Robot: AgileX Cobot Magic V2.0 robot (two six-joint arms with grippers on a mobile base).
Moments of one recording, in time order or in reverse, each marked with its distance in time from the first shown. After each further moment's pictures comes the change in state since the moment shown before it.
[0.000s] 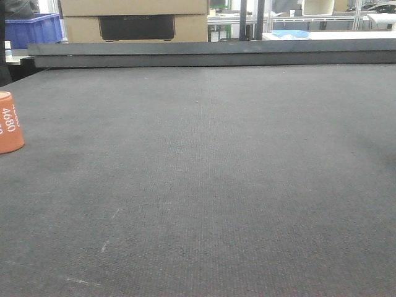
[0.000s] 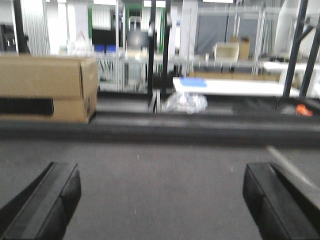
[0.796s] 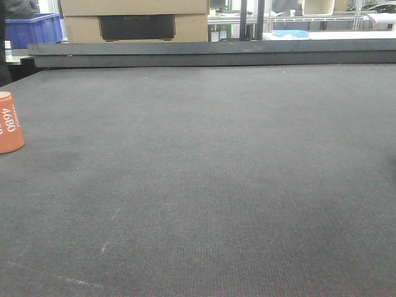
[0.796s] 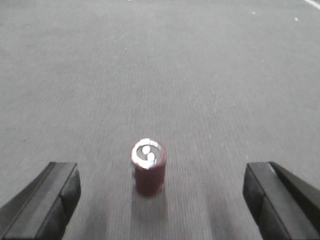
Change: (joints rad) left arm 0.000 0.007 -0.002 -0.023 0.006 0.000; right arm 0.000 0.584 0.458 -0.003 -0.703 0.000
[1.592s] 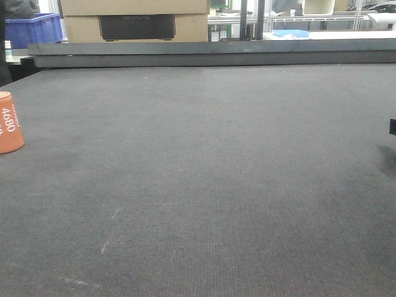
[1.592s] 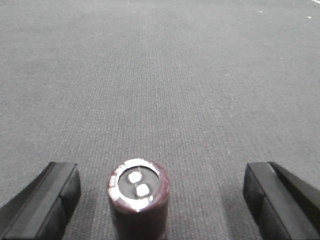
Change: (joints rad) left arm 0.000 0.000 0.000 0.000 -0.019 0.000; right arm 0.000 0.529 -0.109 0.000 -0.444 0.013
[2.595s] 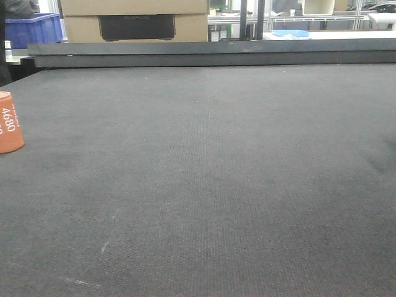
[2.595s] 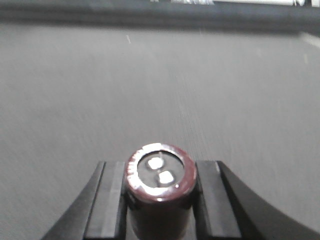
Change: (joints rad) left arm -0.048 0.305 -0.036 -0.056 0.133 0.048; right arm 0.000 -0.137 -0.022 -0.037 0.035 0.002
